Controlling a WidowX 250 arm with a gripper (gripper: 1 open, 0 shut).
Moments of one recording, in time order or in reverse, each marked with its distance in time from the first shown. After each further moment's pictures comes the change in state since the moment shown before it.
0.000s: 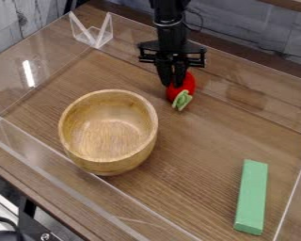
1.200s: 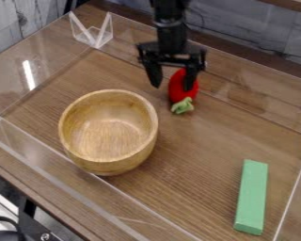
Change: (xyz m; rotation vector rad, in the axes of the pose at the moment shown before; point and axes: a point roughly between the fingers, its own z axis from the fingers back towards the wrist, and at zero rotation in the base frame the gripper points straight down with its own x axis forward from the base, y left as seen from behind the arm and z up) arm -0.013 -0.014 0.005 0.004 0.000 -0.006
